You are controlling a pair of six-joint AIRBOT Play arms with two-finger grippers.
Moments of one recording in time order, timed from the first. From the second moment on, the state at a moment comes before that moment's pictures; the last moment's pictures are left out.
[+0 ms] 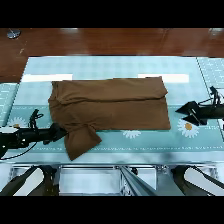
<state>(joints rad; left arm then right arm) 0.41 -1.01 0.27 0.70 -1.08 -1.08 -0.56 -1.20 0.75 -0.98 1.28 1.30</state>
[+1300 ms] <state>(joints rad) 0.42 -1.02 0.44 0.65 -1.12 -1.05 -0.37 -1.33 0.86 -0.87 1.21 1.32</state>
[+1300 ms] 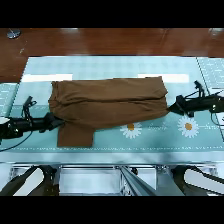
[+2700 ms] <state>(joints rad) 0.44 -1.63 1.35 0.87 -1.28 -1.40 -0.33 -1.89 1.59 -0.83 1.20 1.45</state>
